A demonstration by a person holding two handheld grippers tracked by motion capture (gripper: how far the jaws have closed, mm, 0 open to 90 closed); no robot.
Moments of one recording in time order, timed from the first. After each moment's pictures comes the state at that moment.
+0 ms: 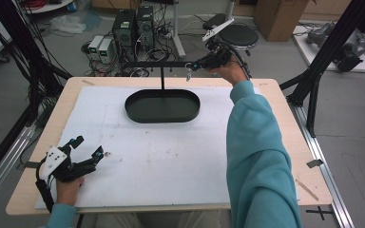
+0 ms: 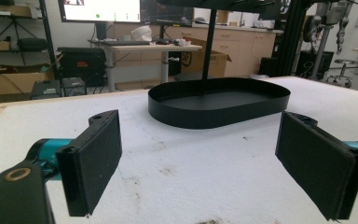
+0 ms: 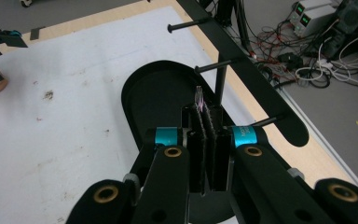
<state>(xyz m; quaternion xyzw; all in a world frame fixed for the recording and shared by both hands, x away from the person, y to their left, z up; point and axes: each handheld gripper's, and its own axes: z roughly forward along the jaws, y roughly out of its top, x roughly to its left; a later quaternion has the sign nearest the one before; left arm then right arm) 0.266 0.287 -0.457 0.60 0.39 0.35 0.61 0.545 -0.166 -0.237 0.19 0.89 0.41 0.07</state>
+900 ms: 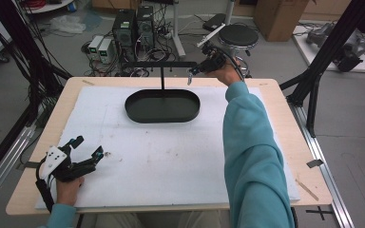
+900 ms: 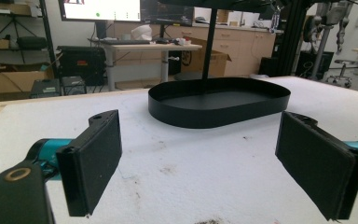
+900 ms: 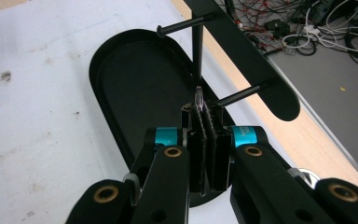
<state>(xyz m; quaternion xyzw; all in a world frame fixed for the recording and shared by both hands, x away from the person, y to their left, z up) 0.267 0.288 -0.457 0.60 0.39 0.35 0.60 0.560 -0.158 -0.258 0.22 0.90 0.35 0.08</state>
